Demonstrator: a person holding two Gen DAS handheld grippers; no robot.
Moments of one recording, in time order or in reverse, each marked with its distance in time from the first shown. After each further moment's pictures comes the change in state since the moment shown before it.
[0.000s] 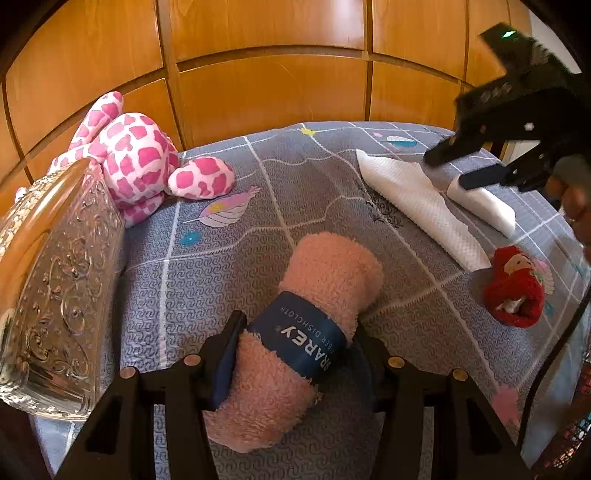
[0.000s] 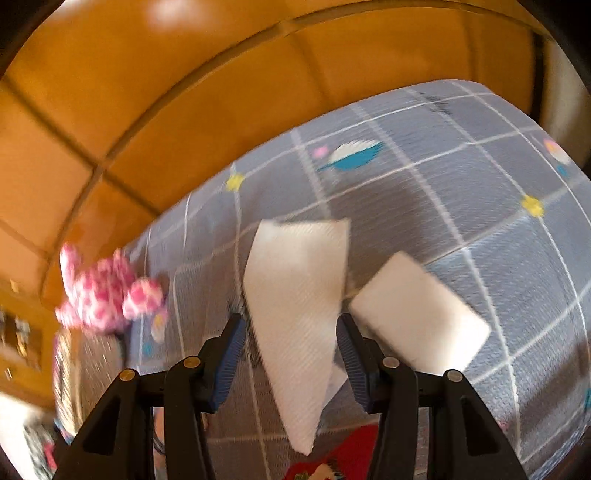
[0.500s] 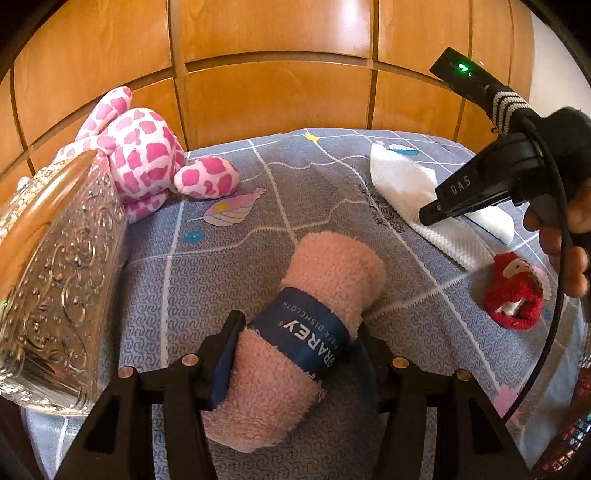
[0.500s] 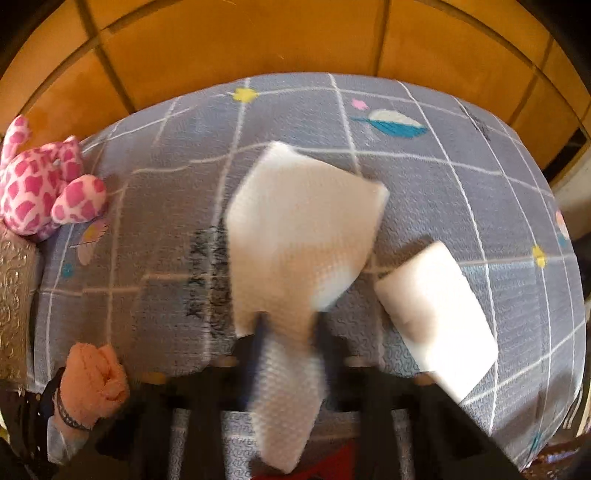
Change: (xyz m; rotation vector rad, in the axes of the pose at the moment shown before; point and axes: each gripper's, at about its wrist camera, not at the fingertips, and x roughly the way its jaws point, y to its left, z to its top) left arm 0.000 0.002 -0.002 -0.034 -0.023 -0.017; right arm 0.060 0.040 -0.022 -0.302 0.142 -0.283
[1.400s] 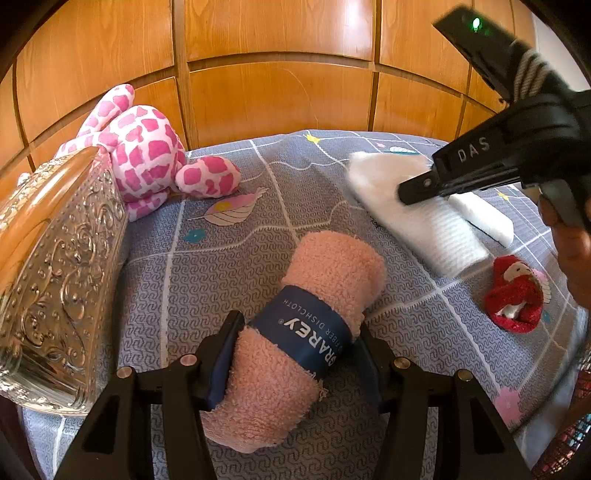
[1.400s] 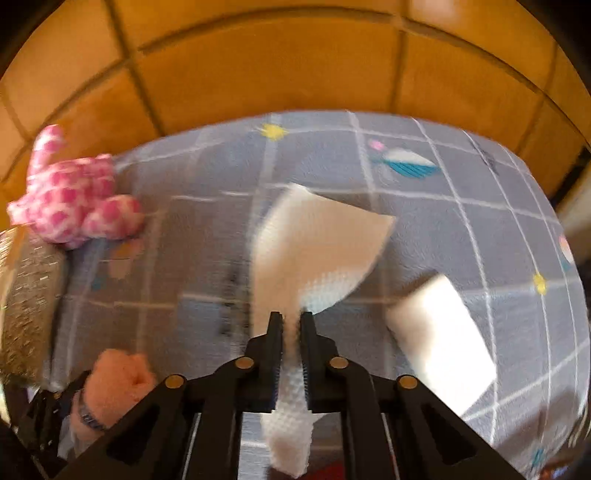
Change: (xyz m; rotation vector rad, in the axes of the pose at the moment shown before) left arm -0.001 -0.001 0.000 -0.010 -0.003 -0.003; right arm -0.023 0.000 0.000 -0.043 -0.119 0.100
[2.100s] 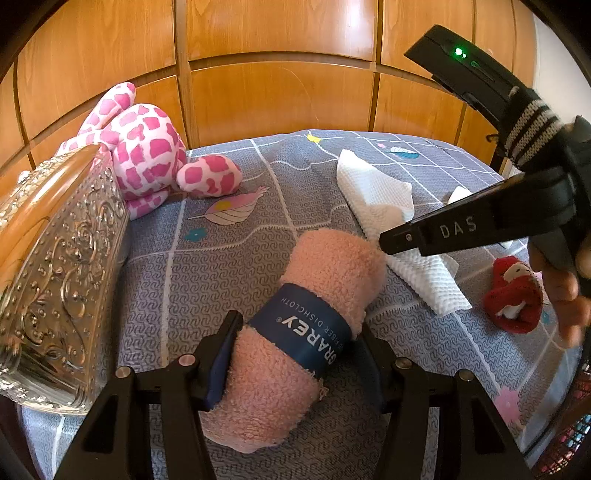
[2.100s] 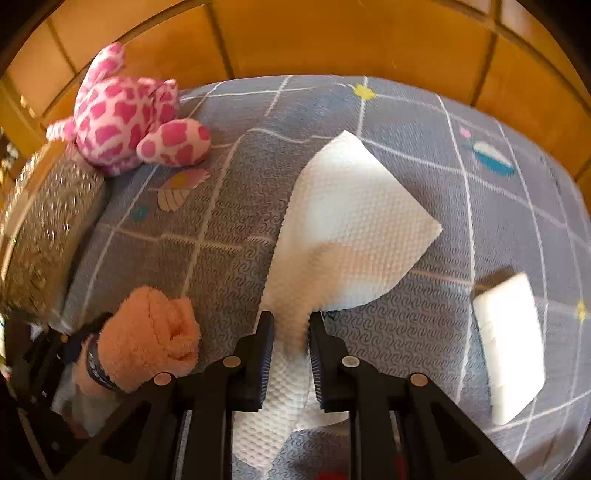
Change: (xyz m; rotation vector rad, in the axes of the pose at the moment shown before) left arm 0.001 0.001 0.001 -0.006 0.004 -0.002; right arm 0.030 0.038 -0.014 -0.186 0.121 0.079
